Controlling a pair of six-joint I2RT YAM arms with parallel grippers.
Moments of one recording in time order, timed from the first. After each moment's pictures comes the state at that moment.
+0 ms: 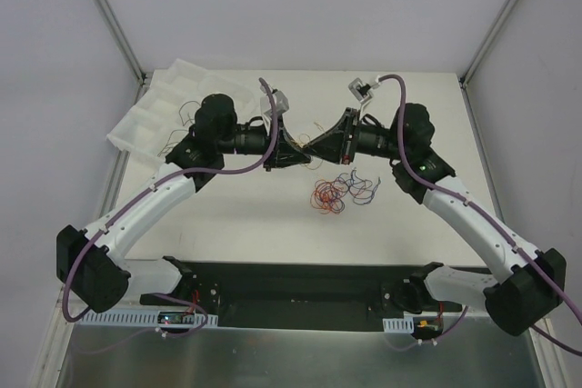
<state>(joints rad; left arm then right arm) -0.60 1.24 1.11 -0.03 0.92 -0.24 0.56 1.16 1.02 0.16 -0.84 0.66</state>
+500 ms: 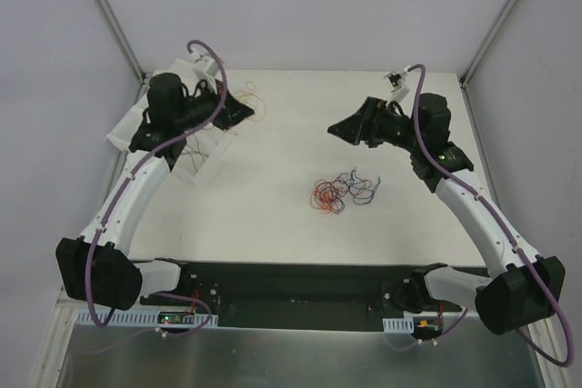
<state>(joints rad) -0.25 1.24 1.14 -0.12 0.75 -0.30 0.37 1.18 1.06 -0.10 -0.64 0.62</state>
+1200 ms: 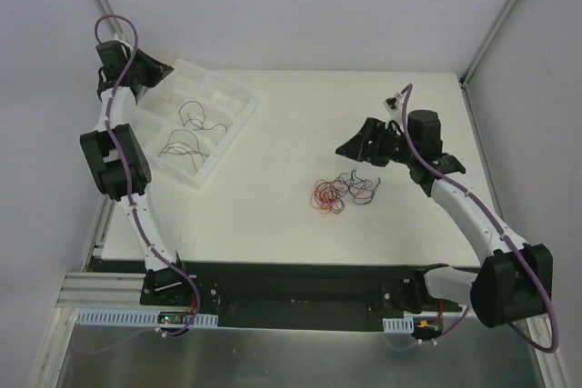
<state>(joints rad) 0.31 2.11 1.84 -0.15 0.54 -0.73 0.27 1.21 0.91 -0.20 -0.61 0.56</state>
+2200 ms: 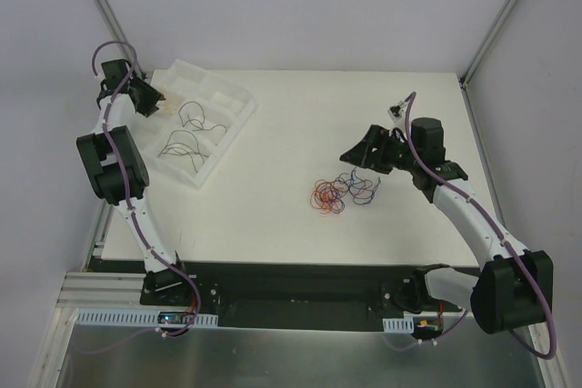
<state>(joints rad) 0.34 2.11 1.73 -0.36 0.23 -0.72 0.24 1.18 0.83 -0.21 -0.62 0.55</state>
